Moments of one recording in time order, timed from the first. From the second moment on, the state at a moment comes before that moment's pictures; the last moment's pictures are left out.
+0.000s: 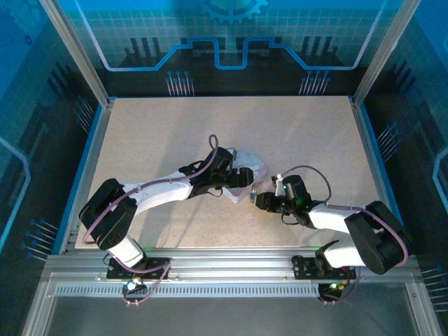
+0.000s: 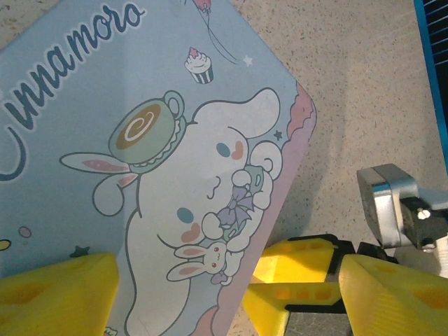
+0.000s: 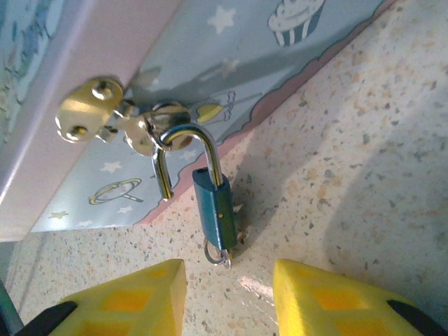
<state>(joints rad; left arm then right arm) -0.76 1.62 0.99 -0.12 0.10 -0.79 0.45 1.35 0.30 0.29 -0.39 0.64</state>
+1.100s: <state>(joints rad) -0.76 1.62 0.99 -0.12 0.10 -0.80 0.38 1.56 0.34 0.50 -0.60 0.65</state>
